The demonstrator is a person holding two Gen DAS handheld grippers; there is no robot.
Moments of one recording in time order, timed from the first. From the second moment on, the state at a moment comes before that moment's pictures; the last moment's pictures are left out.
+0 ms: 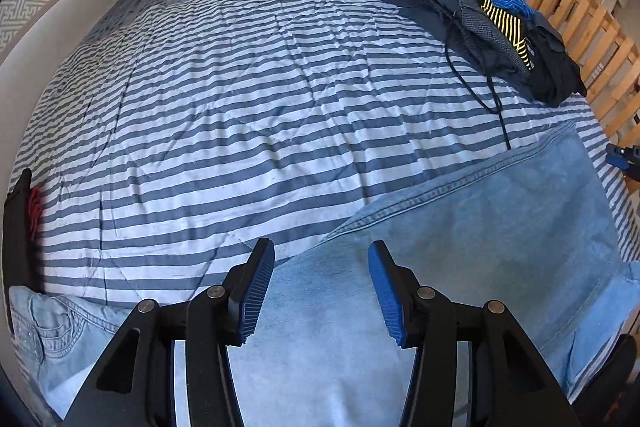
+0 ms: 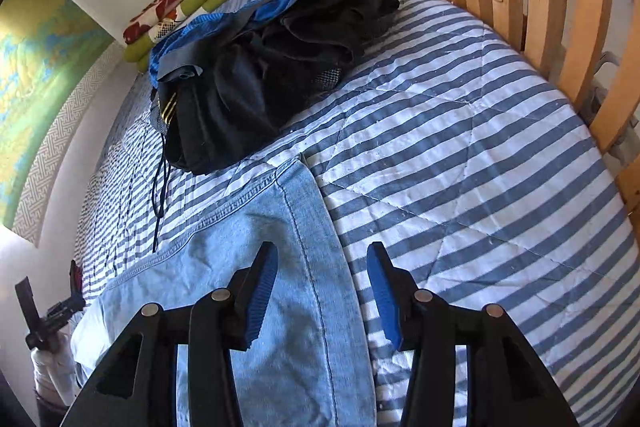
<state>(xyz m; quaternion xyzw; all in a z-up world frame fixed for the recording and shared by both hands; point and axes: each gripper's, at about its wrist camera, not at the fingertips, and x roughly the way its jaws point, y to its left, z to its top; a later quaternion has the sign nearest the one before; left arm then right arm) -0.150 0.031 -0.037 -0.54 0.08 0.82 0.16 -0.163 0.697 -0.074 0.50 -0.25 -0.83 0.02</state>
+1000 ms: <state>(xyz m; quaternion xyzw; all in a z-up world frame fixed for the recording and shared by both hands) -0.166 -0.267 -0.052 -0.61 -0.06 0.79 -0.08 -0.242 0.610 -0.113 0.54 -0.06 -0.84 0.01</state>
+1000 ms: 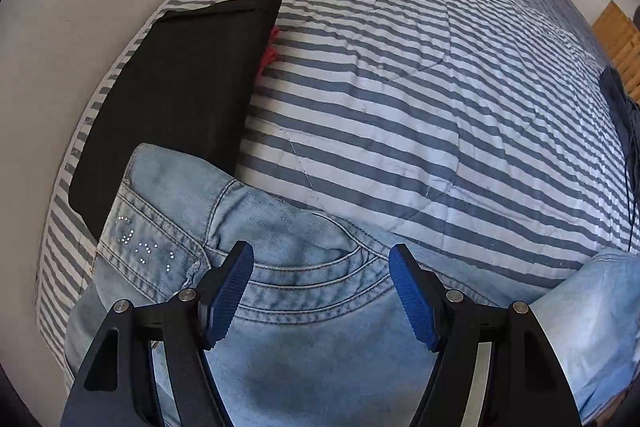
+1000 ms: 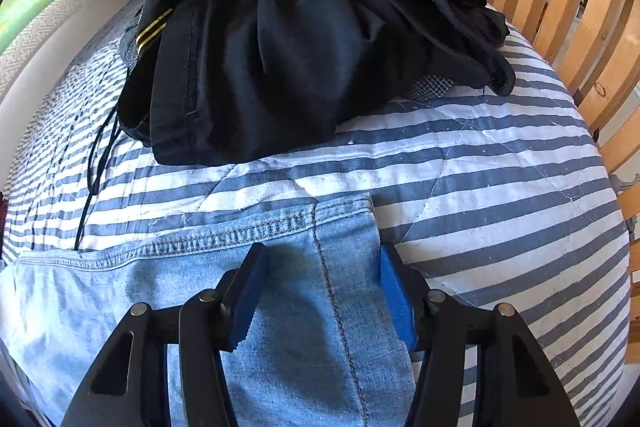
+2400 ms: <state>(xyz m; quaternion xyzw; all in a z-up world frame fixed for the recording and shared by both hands) -0.176 -0.362 -0.025 -0.55 -0.20 0.80 -0.11 -0.251 0.598 -0.066 0.48 -0.08 -0.87 -0.02</state>
